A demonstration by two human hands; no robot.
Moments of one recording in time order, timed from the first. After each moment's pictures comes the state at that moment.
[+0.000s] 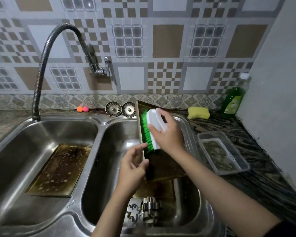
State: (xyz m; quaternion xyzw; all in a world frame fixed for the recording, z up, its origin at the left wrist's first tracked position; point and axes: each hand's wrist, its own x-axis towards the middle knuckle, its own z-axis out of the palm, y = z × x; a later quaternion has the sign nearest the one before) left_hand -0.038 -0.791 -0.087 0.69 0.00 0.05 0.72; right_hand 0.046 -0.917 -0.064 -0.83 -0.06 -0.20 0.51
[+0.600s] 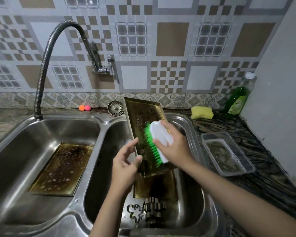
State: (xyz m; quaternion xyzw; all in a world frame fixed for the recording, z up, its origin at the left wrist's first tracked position) left_hand -0.028 -0.764 -0.096 0.65 0.03 0.07 0.75; right_hand 0.030 -0.934 -0.089 -0.85 -0.11 -0.14 0.50
